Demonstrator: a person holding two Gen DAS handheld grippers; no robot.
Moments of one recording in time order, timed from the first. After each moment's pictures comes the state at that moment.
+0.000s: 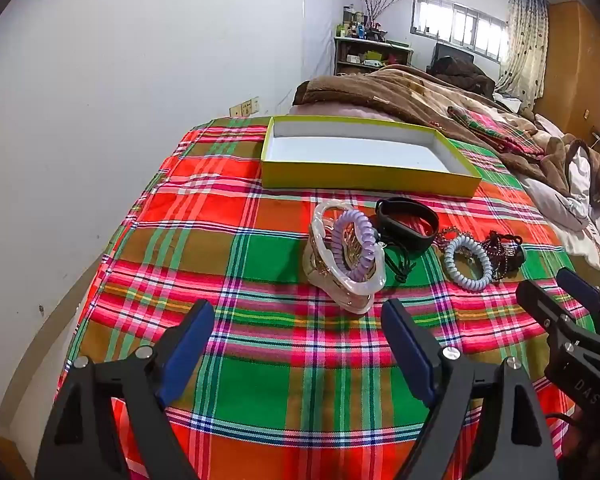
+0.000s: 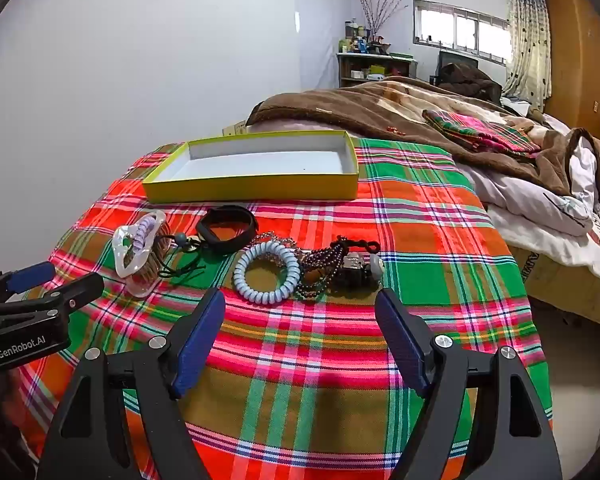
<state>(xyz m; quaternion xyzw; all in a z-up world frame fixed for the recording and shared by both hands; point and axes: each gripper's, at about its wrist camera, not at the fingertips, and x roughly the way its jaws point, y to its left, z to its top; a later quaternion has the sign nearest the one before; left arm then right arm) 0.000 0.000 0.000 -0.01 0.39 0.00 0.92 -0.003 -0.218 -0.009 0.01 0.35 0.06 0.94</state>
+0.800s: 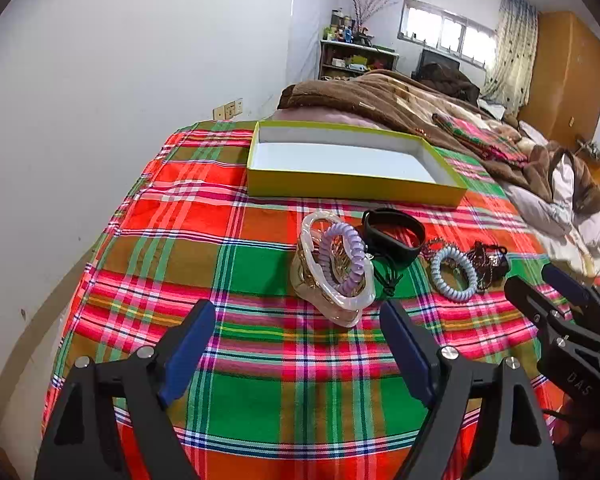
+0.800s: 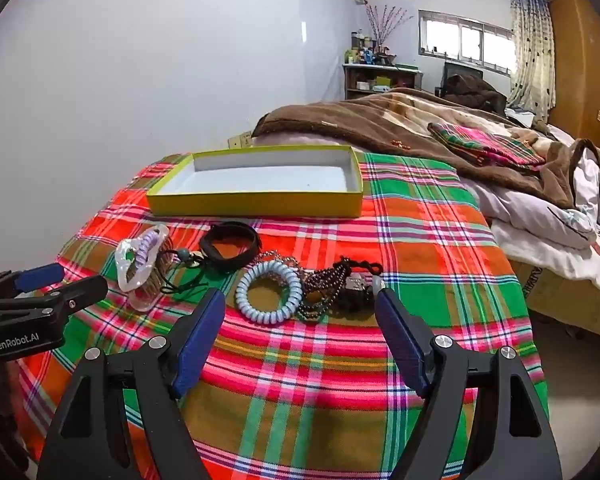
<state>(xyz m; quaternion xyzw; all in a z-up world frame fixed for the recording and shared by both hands) 0.007 0.007 0.003 -0.03 0.39 -0.03 0.92 0.003 -0.220 -0.004 0.01 0.33 0.07 0.94</state>
